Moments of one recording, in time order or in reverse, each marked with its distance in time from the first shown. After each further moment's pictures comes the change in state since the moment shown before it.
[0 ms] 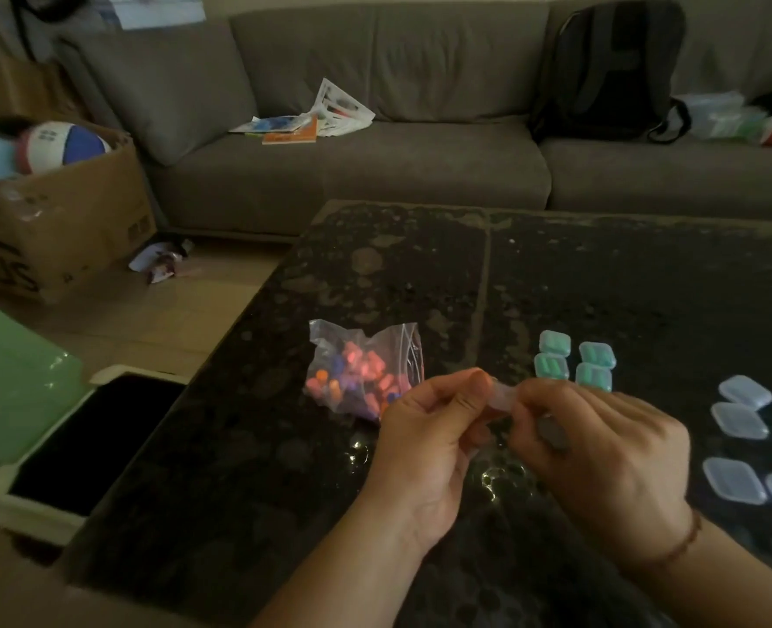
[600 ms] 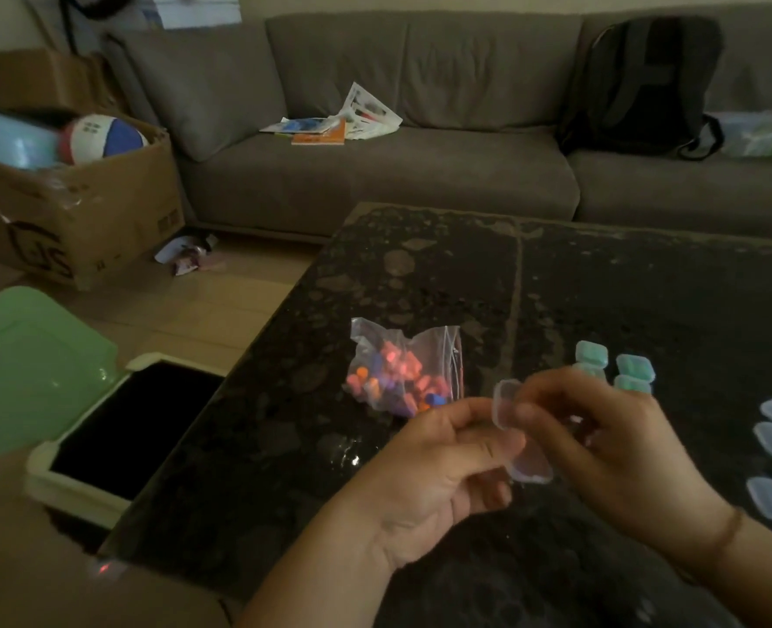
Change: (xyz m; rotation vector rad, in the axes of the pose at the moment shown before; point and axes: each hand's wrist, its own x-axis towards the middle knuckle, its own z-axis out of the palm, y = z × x) left_hand -0.025 0.035 -0.039 0.140 -0.252 -0.251; right_hand 0.028 -0.019 -0.002 0.471 -0.352 0.295
